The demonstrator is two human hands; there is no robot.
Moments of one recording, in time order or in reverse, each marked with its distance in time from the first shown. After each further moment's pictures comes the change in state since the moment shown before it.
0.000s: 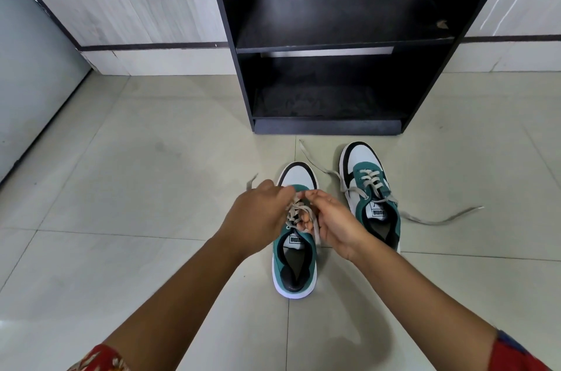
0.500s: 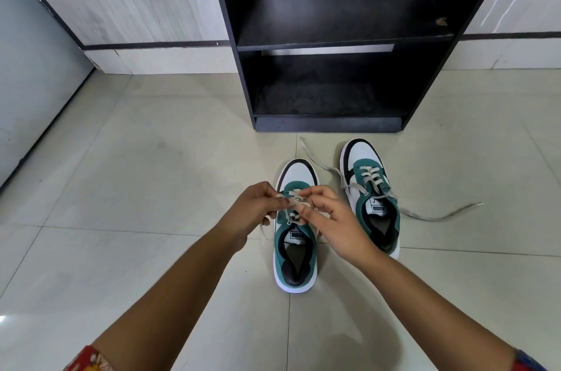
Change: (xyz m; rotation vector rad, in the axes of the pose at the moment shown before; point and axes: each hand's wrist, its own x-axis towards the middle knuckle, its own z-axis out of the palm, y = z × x) left_hand 0.006 0.004 -0.013 -1.176 -0.221 -0.914; right_hand -0.029 0.004 -0.001 -0.656 0.013 -0.450
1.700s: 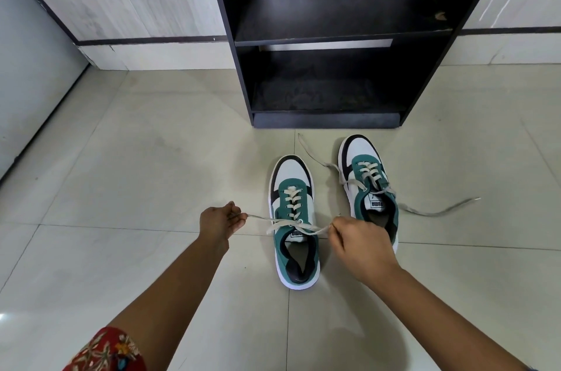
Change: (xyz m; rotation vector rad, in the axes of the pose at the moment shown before) left_hand 0.029 -0.071 -0.033 -0.615 0.449 -0.252; right_hand -0.033 0.026 -0.022 -1.022 0.100 -0.024
